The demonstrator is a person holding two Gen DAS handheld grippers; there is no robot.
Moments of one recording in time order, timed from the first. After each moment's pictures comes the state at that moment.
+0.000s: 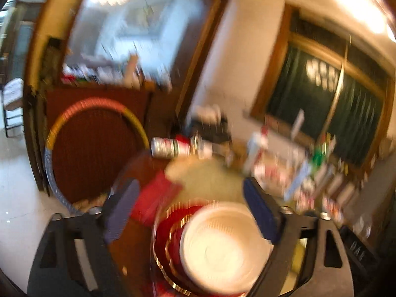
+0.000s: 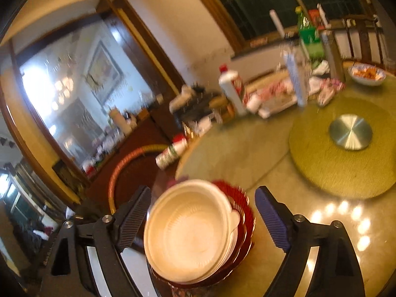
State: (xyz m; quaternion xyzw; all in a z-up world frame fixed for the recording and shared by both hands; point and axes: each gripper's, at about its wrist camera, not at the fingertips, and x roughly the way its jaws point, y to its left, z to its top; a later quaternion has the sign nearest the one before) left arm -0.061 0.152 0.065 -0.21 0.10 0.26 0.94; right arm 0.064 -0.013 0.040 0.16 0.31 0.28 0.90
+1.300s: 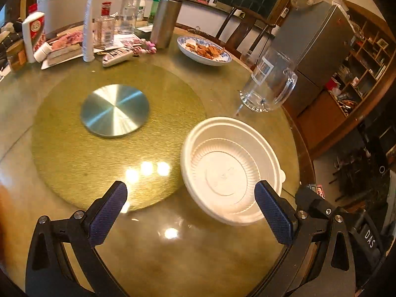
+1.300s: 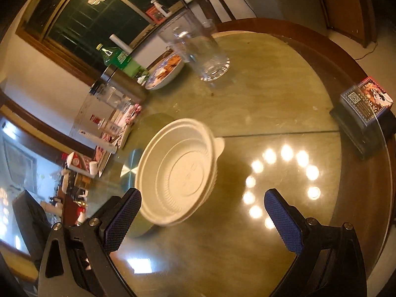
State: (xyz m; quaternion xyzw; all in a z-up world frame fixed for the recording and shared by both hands) left arm 0.173 -0.205 -0.006 -0.11 0.47 -0.13 0.87; right arm 0.116 -0.420 -0.012 0.33 0.41 -0.03 0.85
